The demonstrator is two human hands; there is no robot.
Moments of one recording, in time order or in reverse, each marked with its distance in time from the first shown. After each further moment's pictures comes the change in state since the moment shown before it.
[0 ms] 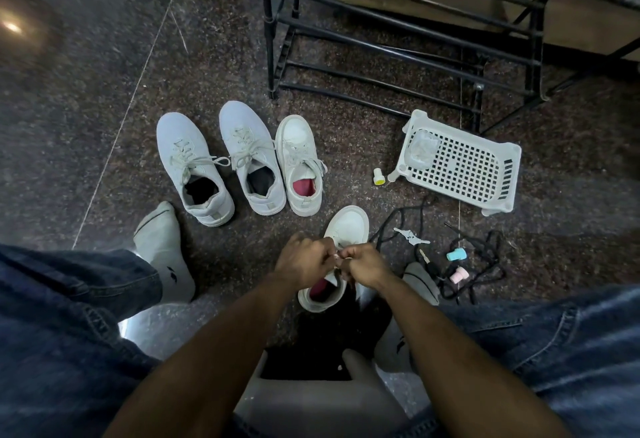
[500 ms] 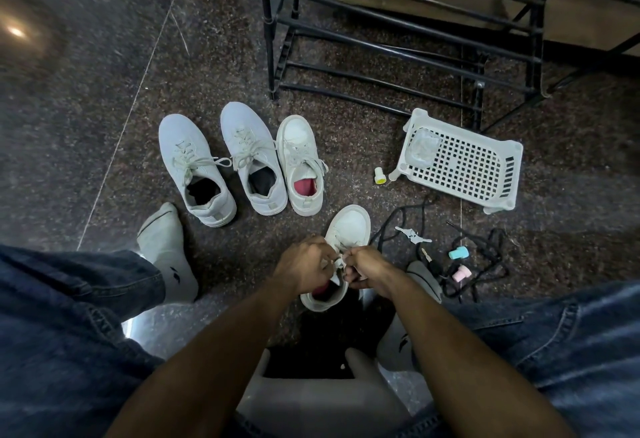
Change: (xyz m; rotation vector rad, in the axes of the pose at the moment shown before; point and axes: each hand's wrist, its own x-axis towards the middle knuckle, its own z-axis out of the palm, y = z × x) left_hand -0.010 0.001 -0.002 -0.091 -0.049 0.000; right_hand -0.014 -0.015 -0.007 0.288 -0.110 0.292
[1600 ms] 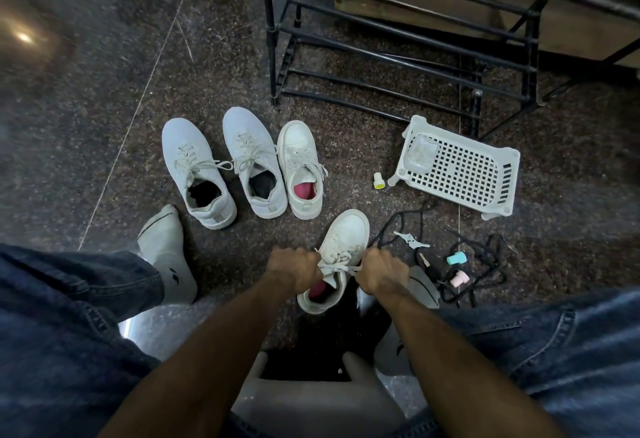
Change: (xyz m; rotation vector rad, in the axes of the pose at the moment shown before) left_hand -0.002 0.002 -0.012 0.424 -0.261 -0.168; right_hand -0.018 0.003 -0.009 -1.063 0.479 -0.142
